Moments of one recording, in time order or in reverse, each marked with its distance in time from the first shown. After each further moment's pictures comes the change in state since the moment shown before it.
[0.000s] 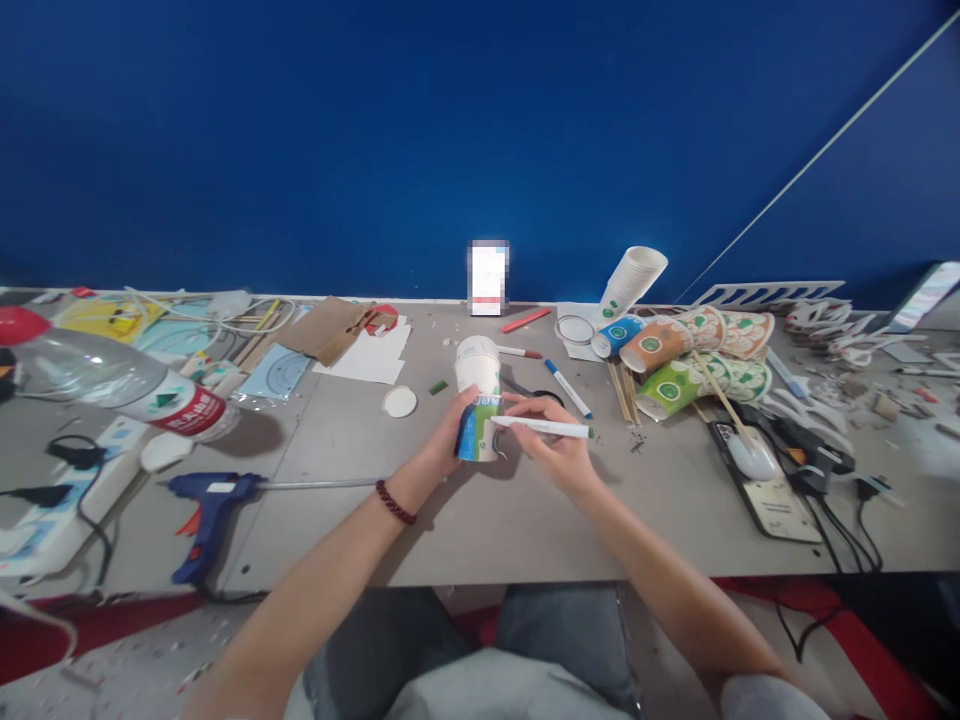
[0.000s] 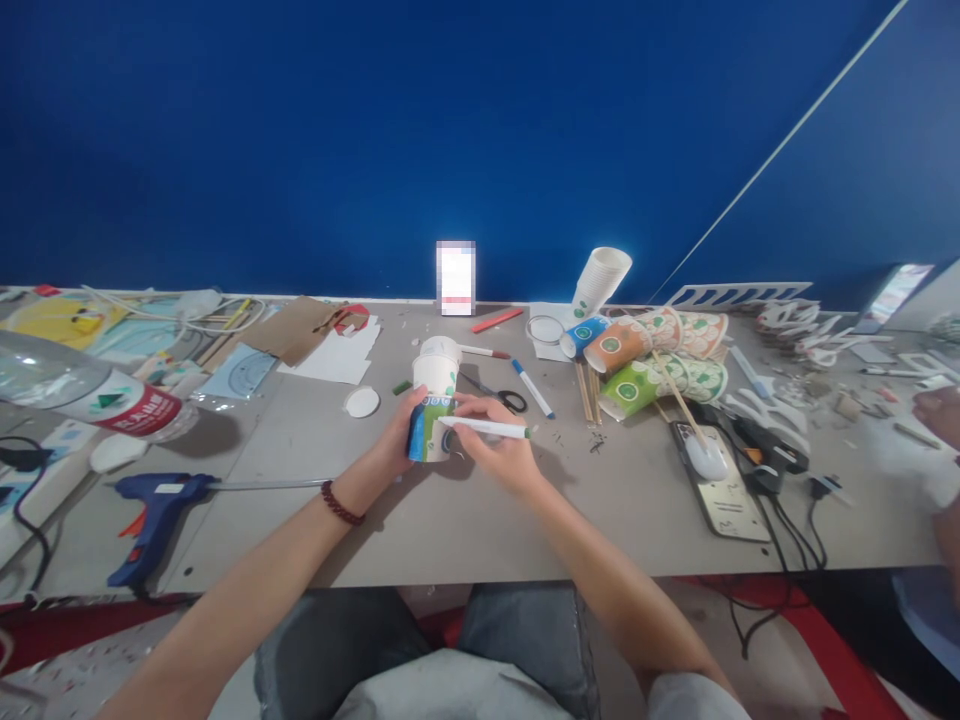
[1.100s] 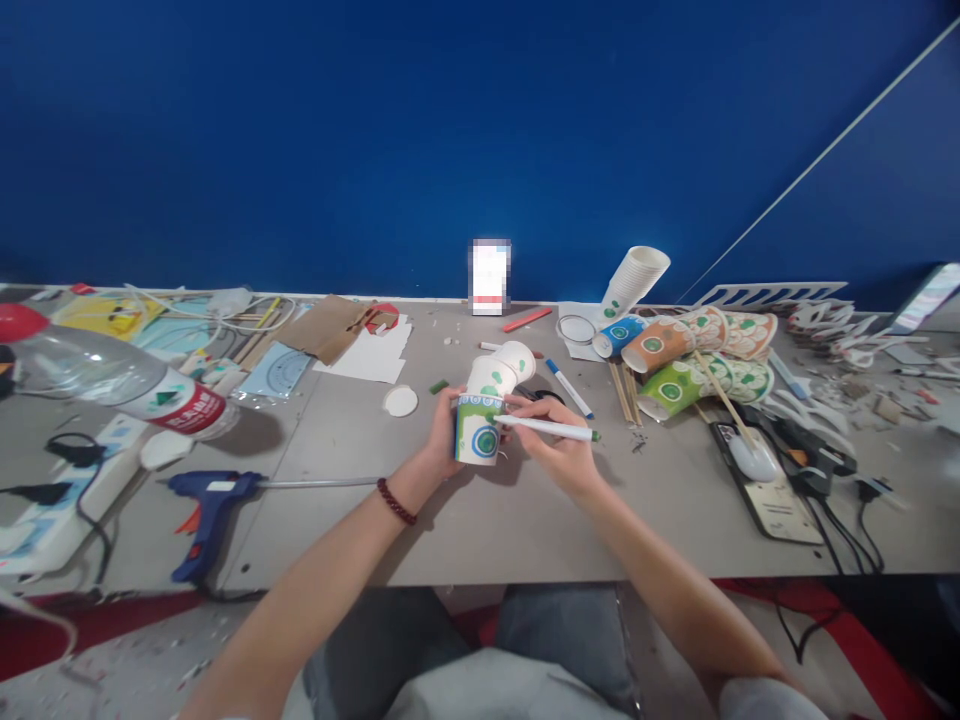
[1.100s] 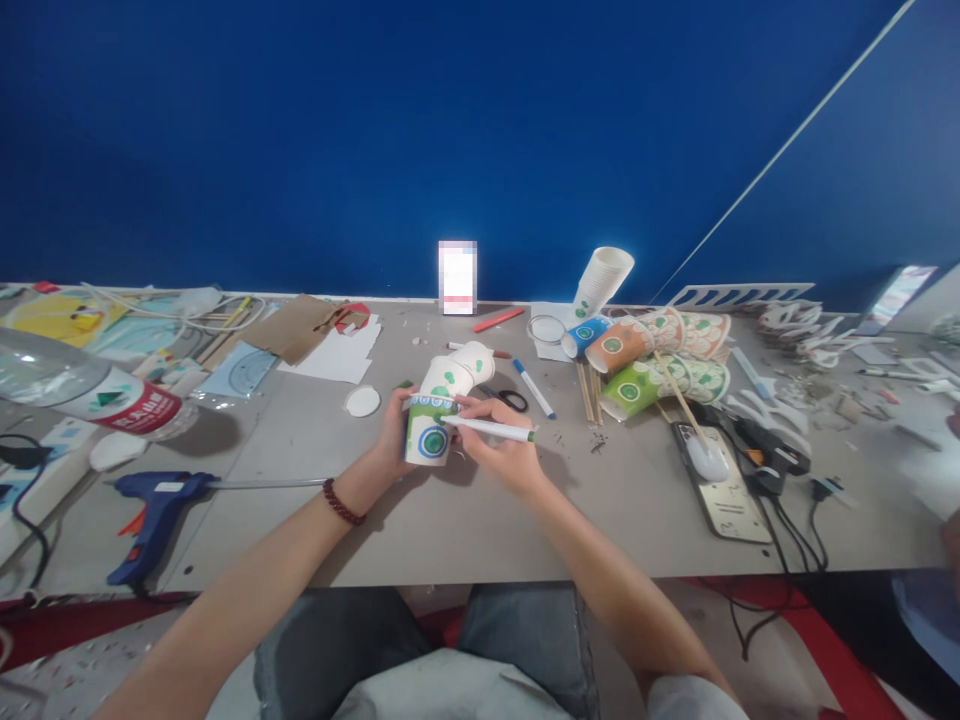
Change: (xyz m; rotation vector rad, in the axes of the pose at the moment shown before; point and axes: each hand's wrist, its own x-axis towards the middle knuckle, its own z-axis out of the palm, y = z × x) left_hand 0.000 0.003 -0.001 -0.203 -0.041 -0.177; right_hand -0.002 0.006 -0.001 0.056 0.027 0.020
